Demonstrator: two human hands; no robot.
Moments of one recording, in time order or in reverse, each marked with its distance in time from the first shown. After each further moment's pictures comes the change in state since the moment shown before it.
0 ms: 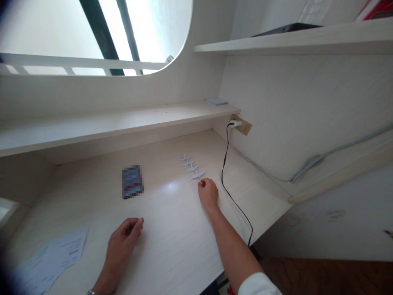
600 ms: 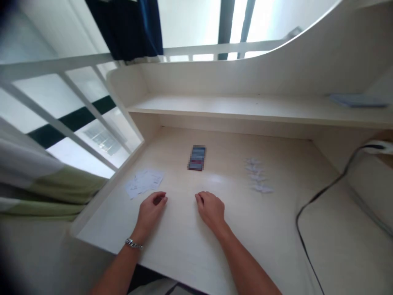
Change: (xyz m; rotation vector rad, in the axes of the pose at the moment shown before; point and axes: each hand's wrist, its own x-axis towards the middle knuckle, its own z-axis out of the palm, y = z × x) left_hand -0.064 -0.034 -0.036 0.104 0.422 -0.261; right_hand -0.089 -0.090 0.023 0.099 -0.551 -0.725
